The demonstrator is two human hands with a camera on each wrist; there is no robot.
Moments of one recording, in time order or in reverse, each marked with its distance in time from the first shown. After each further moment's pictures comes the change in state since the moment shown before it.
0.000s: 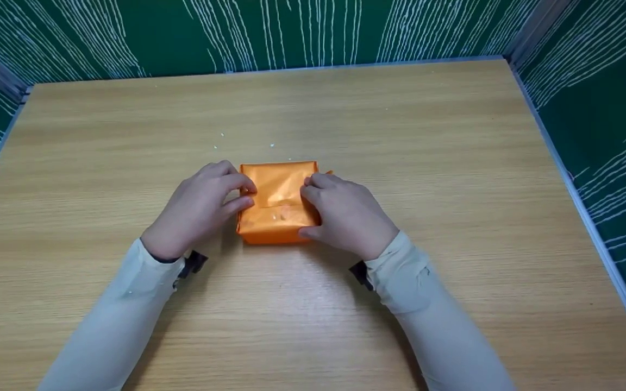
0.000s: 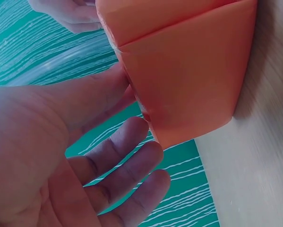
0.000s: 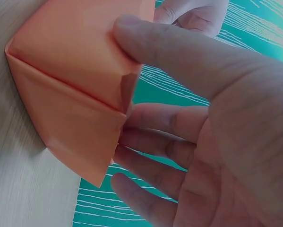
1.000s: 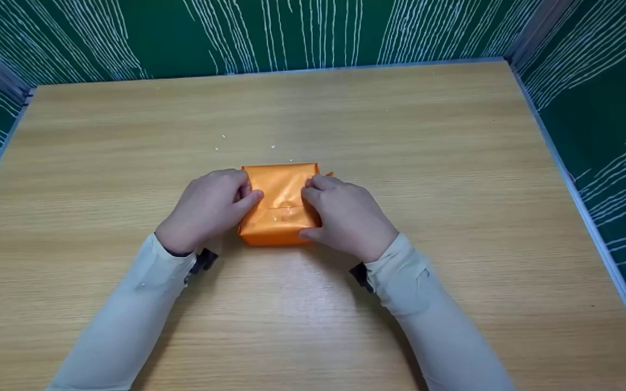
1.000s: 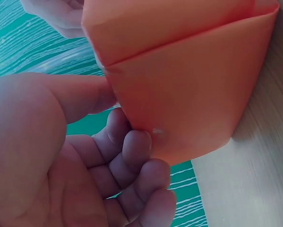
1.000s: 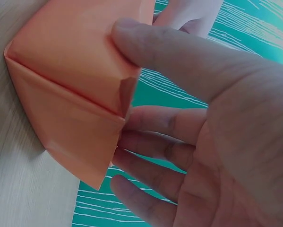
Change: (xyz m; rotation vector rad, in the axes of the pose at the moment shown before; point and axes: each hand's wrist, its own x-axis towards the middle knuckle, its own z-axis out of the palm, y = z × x) left_hand 0.015 0.004 0.009 -0.021 -0.045 -0.165; right_hand -0.001 -0.002 -0.002 -0.011 0.017 -0.007
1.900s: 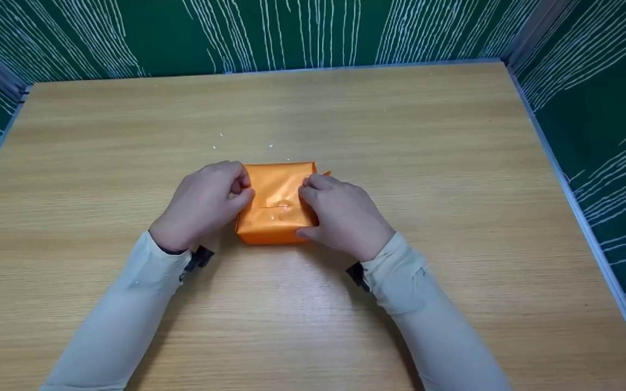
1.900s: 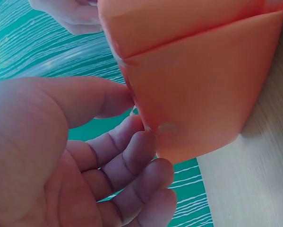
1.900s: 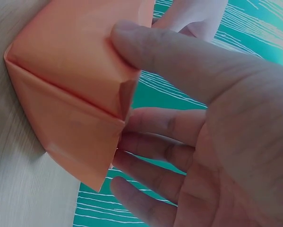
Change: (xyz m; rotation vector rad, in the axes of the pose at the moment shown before) left_hand -0.003 0.001 -0.005 0.005 0.088 0.038; right_hand 0.000 -0.001 -0.001 0.003 -0.034 0.034
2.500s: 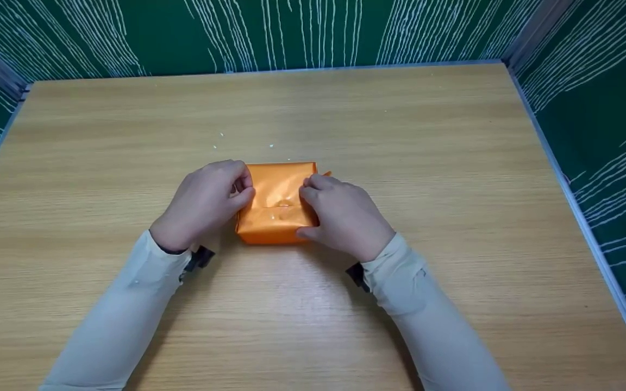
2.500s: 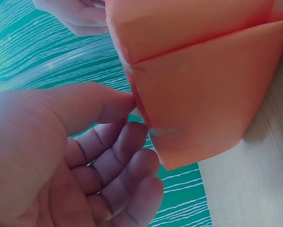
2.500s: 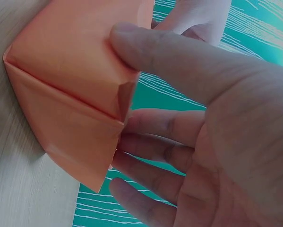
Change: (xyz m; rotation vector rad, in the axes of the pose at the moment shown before) left_hand 0.001 0.002 -0.002 -0.002 0.010 0.037; right_hand 0.001 -0.001 0.000 -0.013 -0.013 0.010
